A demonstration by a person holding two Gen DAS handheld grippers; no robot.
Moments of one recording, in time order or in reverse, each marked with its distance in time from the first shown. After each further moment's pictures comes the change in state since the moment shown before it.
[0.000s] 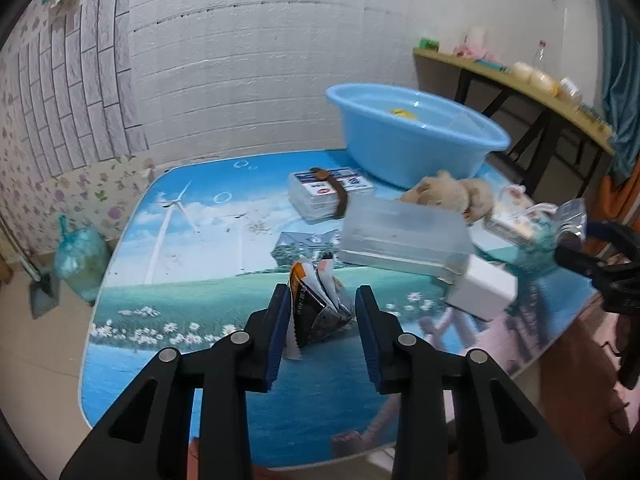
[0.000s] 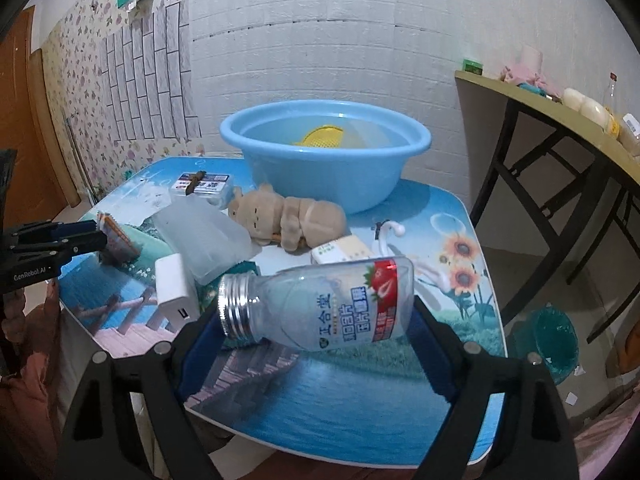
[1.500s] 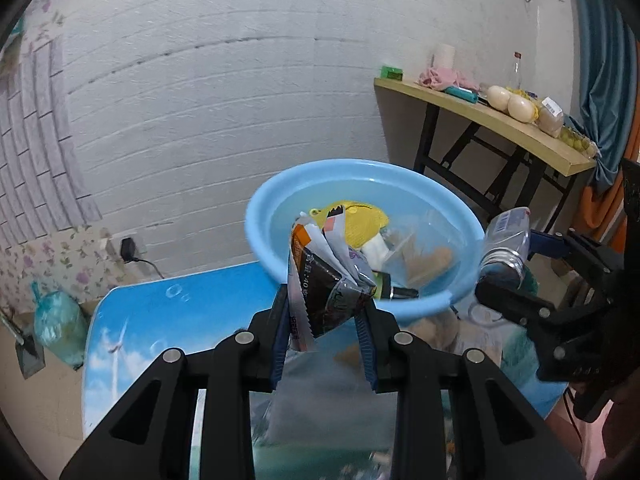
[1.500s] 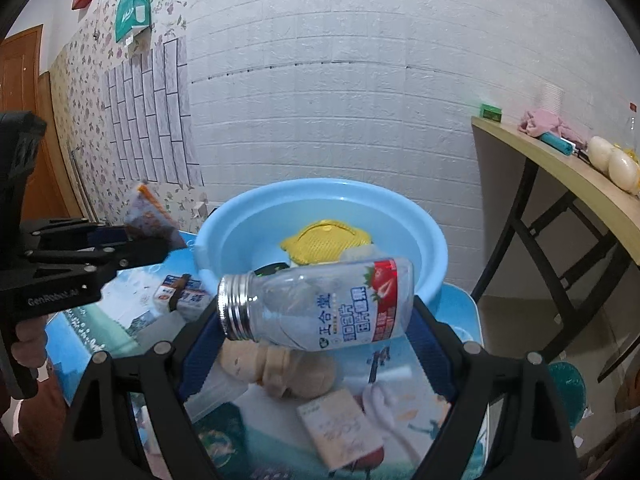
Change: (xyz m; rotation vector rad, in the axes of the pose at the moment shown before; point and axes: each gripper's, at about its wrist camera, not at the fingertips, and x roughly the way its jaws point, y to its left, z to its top) left arm 0.036 -0.057 0.139 0.089 -0.072 -0.114; right arm 0.034 -0.021 0.102 -0.003 -0.116 0.054
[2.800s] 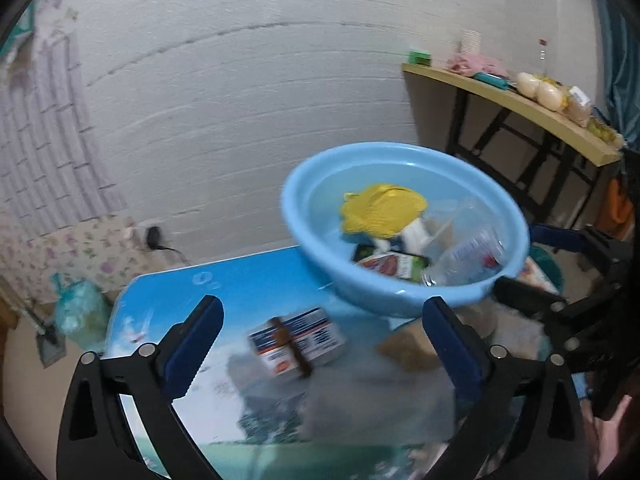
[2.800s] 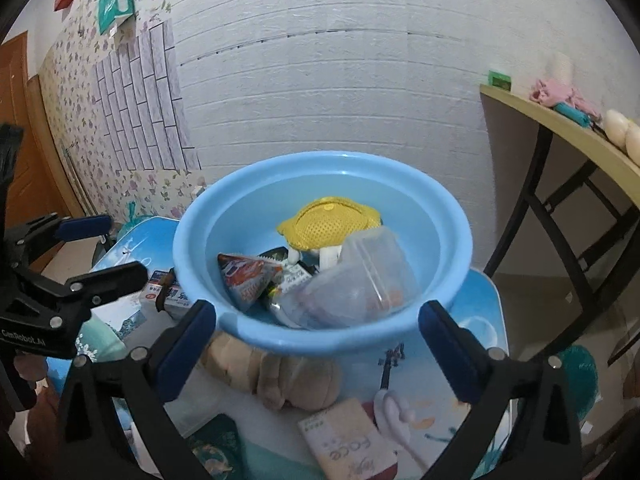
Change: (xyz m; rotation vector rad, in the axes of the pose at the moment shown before) left arm -0.002 0.014 -0.013 -0.012 0.027 0.144; right arm 0.031 -0.006 0.000 0.051 0.095 0.021
